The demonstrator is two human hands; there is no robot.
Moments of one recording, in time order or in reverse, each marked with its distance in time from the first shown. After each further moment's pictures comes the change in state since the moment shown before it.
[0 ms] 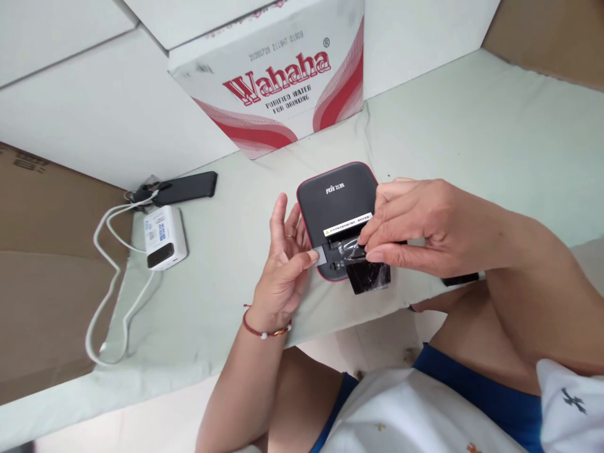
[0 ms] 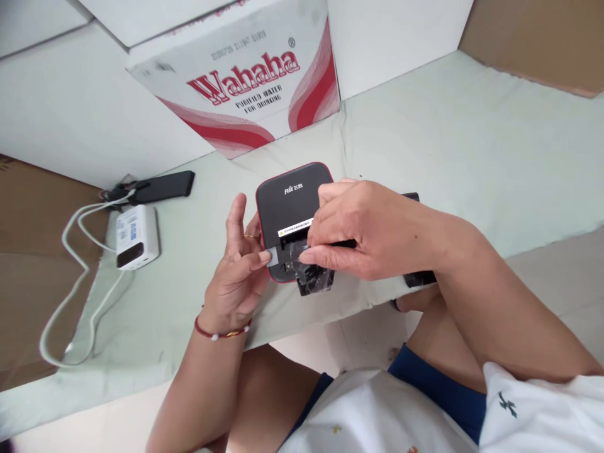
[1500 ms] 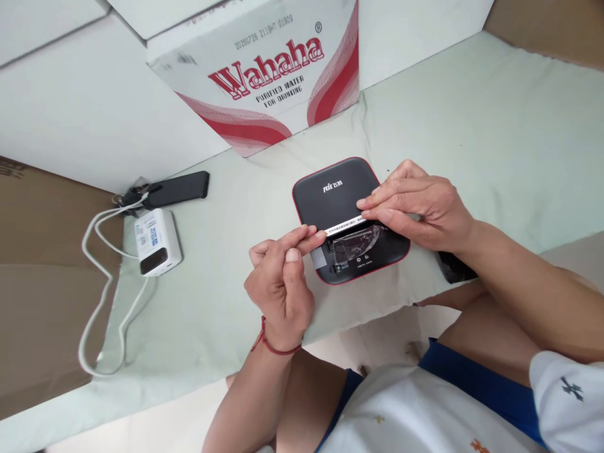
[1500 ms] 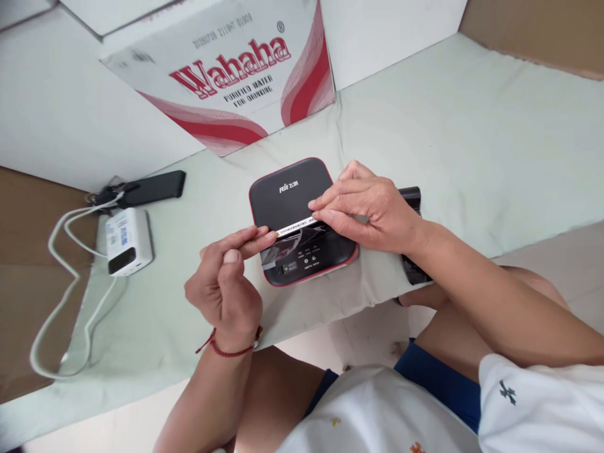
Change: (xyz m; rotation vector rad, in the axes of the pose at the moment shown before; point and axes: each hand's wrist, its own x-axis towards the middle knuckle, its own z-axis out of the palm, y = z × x) left_hand -0.023 0.013 0.028 0.687 0.320 0.564; right_hand -0.017 0.051 0.043 -0.046 0.476 -0.039
